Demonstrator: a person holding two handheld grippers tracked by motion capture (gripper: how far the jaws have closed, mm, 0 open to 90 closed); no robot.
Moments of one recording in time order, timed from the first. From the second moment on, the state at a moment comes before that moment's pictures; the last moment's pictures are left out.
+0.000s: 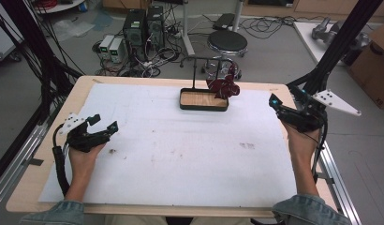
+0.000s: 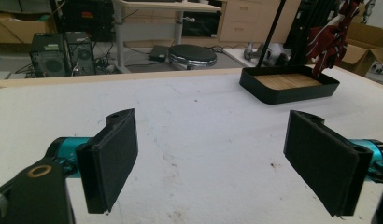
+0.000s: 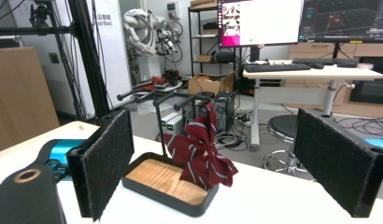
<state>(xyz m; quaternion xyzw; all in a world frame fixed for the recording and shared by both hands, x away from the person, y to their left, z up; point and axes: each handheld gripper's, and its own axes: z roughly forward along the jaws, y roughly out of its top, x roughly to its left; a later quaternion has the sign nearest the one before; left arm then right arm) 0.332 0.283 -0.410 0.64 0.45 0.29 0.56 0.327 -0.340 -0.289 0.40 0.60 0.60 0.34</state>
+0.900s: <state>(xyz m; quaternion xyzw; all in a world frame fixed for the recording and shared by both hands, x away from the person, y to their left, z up) 0.330 0.282 -0.410 0.64 0.44 0.29 0.55 0.268 -0.331 -0.390 0.41 0.59 0.59 0.36</state>
